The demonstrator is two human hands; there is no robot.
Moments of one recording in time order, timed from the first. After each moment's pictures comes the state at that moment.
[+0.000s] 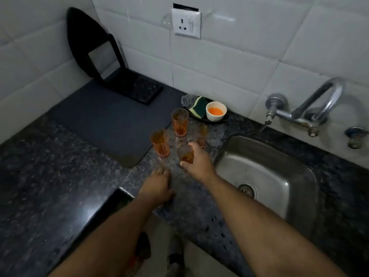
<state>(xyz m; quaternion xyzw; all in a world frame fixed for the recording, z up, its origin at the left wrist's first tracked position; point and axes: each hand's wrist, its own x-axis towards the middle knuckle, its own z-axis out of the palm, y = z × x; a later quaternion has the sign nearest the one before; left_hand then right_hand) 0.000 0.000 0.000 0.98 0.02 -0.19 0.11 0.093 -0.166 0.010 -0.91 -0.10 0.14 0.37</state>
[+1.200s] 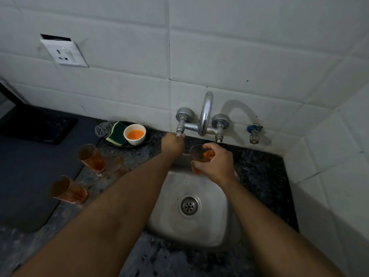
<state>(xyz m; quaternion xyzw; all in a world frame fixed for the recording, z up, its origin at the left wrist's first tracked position) 0.251 -0.316 0.067 0.87 0.12 -0.11 0.47 0.140 -0.464 0.089 -0.89 0.11 -0.06 0.43</state>
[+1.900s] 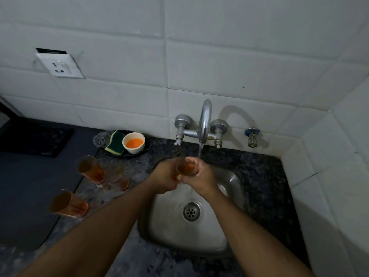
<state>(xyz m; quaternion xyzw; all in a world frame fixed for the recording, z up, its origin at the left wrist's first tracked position) 0.190 -0.256 0.064 0.90 -0.20 -0.16 0.34 0.140 -0.424 0.052 -0.79 0.10 0.03 0.60</state>
